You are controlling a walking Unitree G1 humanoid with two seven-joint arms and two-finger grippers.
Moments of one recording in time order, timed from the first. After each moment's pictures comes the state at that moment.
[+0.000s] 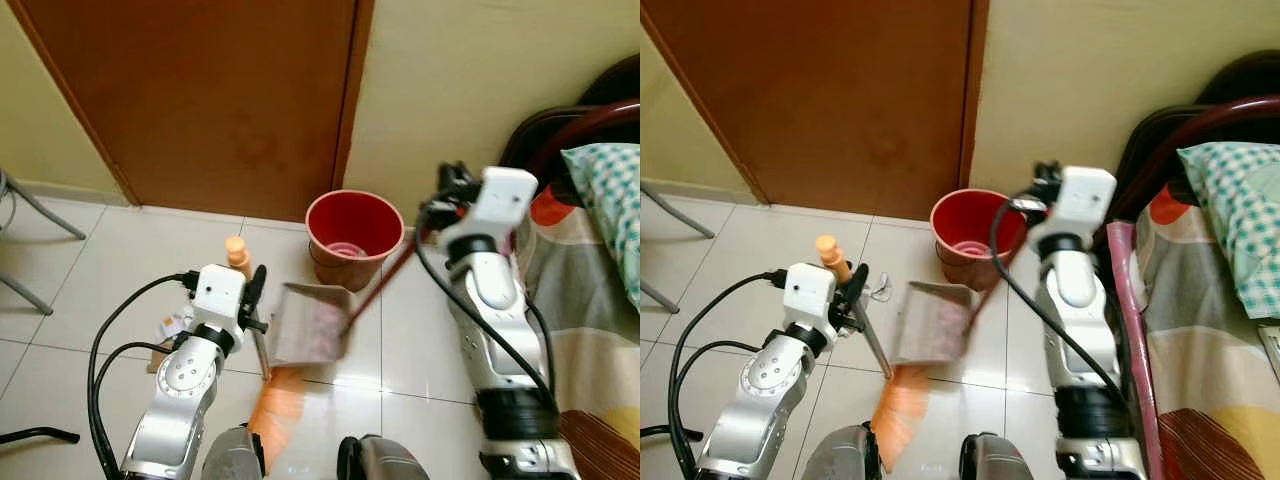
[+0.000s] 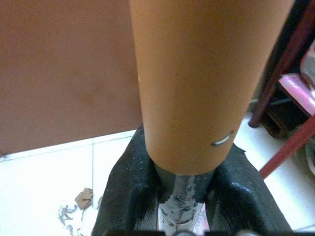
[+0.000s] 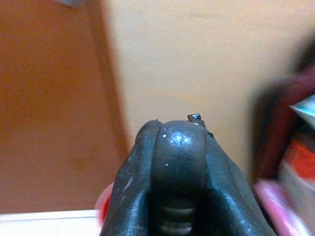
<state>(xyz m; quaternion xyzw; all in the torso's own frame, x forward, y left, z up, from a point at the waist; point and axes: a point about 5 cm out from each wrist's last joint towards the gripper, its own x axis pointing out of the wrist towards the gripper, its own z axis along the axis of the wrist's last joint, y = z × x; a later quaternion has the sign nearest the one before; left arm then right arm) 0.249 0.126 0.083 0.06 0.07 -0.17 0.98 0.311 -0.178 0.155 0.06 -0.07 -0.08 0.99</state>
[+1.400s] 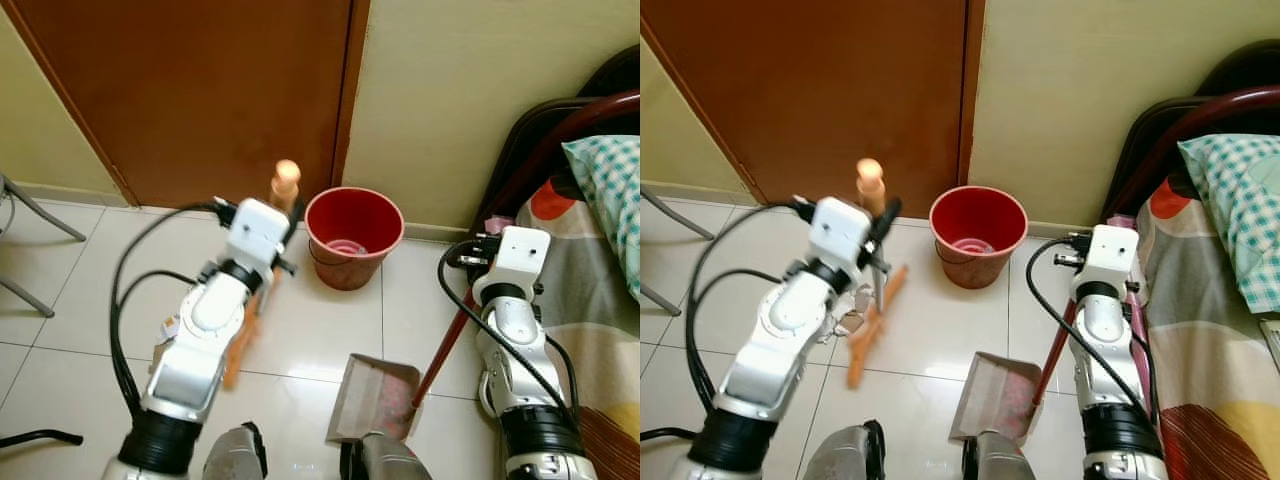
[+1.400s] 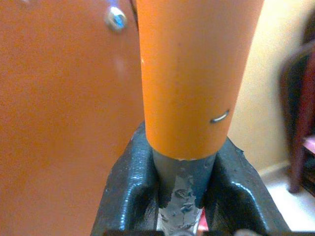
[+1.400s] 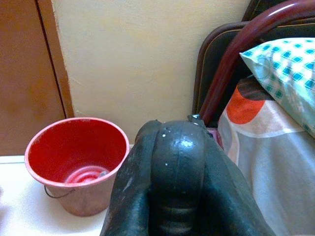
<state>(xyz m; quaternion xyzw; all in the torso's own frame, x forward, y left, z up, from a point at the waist) 0.297 0.103 0.184 0.14 -0.12 -0.17 0.97 0.304 -0.211 0.096 -0.02 0.03 -0.13 0.99</state>
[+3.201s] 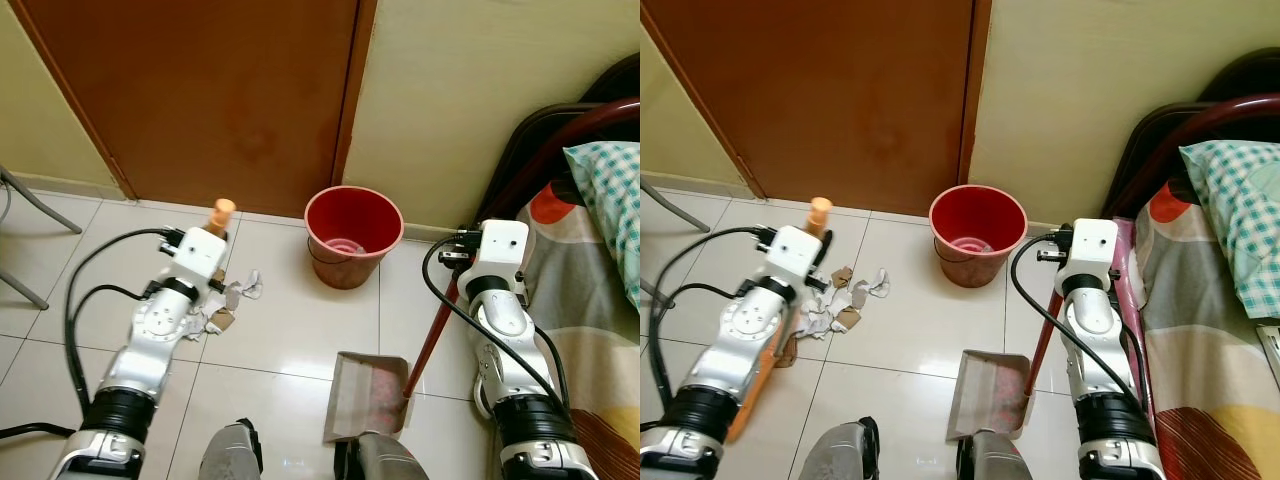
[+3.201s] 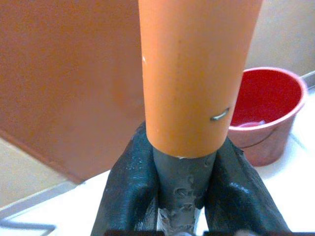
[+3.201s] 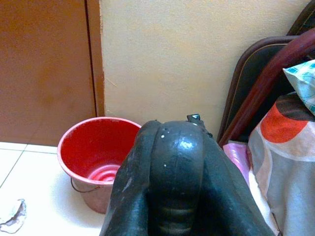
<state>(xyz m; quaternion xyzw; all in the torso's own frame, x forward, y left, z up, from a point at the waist) 0.315 0.170 0.088 0.23 0.02 -0.14 0.96 0.314 -0.195 0.099 -0.02 0.02 -0.06 1.00</state>
